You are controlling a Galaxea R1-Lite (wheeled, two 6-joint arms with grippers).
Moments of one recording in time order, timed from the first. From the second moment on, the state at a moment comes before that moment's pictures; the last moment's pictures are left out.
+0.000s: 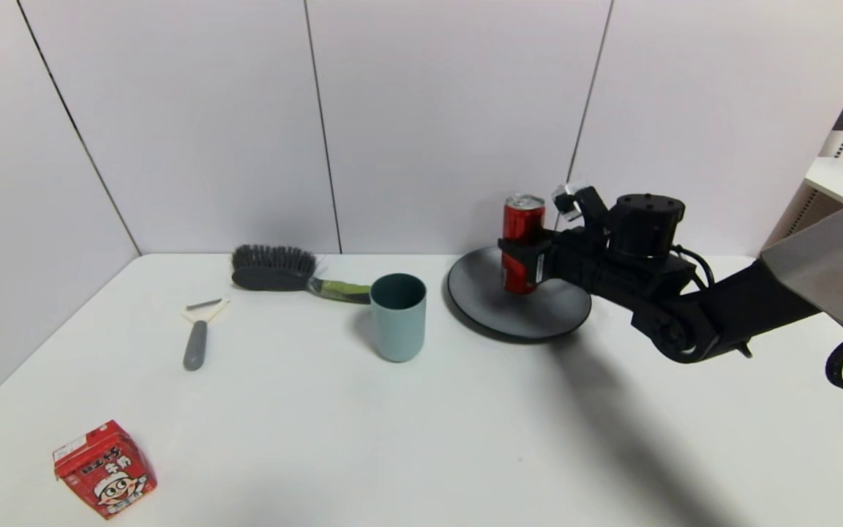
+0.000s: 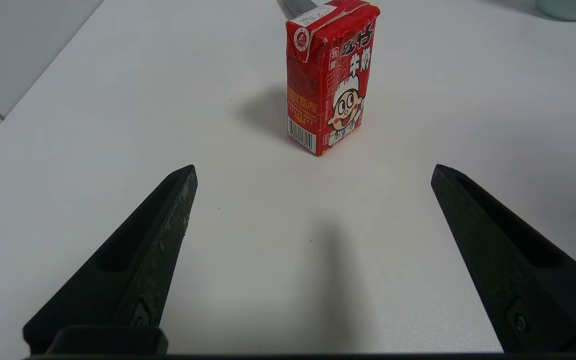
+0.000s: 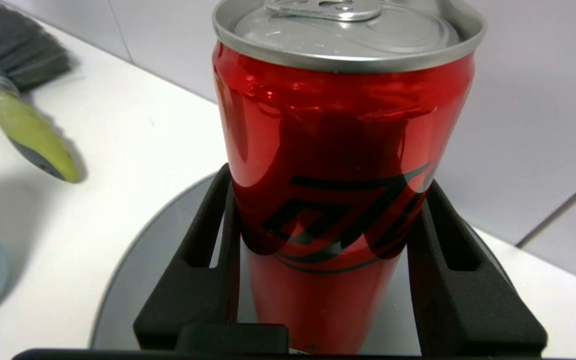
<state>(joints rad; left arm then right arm) 0.01 0.00 -0.08 0.19 0.01 0.00 0.29 2.15 -1.13 -0.96 0.25 -0.09</state>
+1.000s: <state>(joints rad) 0.01 0.00 -0.08 0.19 0.01 0.00 0.25 1.98 -1.06 -0.94 0.25 -0.08</state>
